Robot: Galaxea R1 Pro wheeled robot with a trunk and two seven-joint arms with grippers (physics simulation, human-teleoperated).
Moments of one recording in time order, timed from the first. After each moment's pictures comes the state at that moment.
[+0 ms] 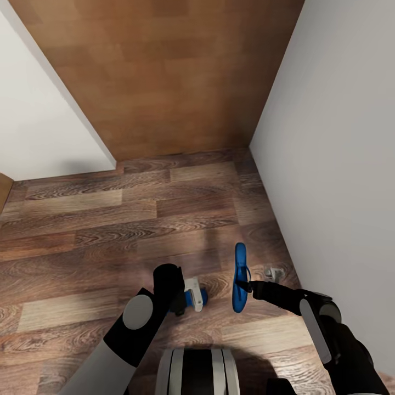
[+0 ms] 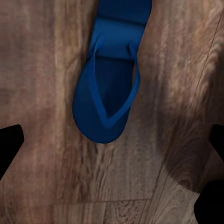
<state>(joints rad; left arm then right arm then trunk) -0.63 -0.17 -0.49 -1.32 -1.53 0.77 -1.35 -0.39 -0.10 -0.07 -1.34 -0.26 0.78 0.54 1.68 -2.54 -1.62</state>
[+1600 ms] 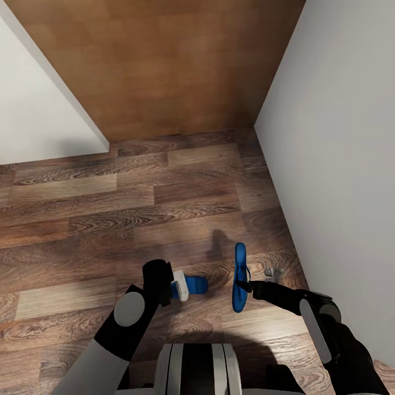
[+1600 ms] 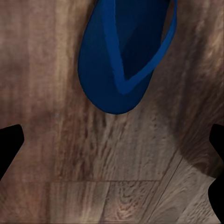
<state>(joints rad) -0.63 -0.14 -0.41 -1.35 -1.66 0.77 -1.34 -0.39 -0.10 -0.07 -1.34 -0.26 0.78 0.54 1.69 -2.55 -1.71</state>
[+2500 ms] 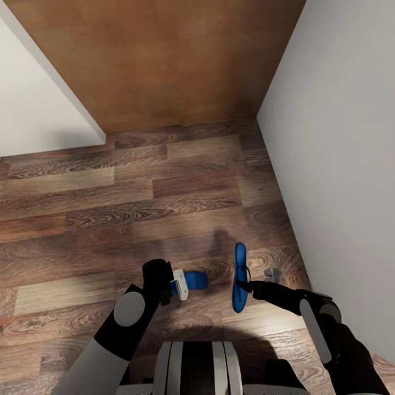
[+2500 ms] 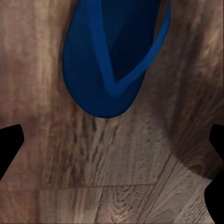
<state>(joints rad) -0.63 -0.15 -0.41 -1.35 -1.67 0.77 -1.34 -0.39 -0.10 -0.07 -1.34 -0.26 0.78 0.54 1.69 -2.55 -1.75</state>
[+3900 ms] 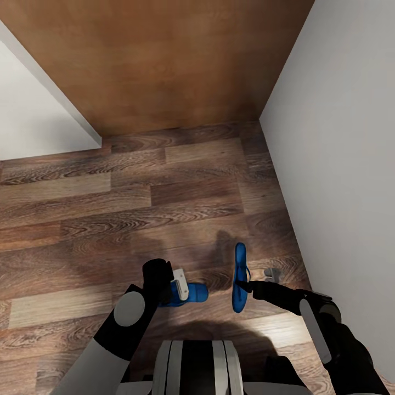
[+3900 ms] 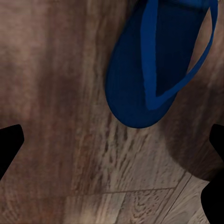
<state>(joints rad) -0.63 -0.15 -0.41 -1.36 -1.67 0.77 -1.34 -0.39 -0.10 -0.07 -1.34 -0.26 0.78 0.54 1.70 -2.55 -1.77</state>
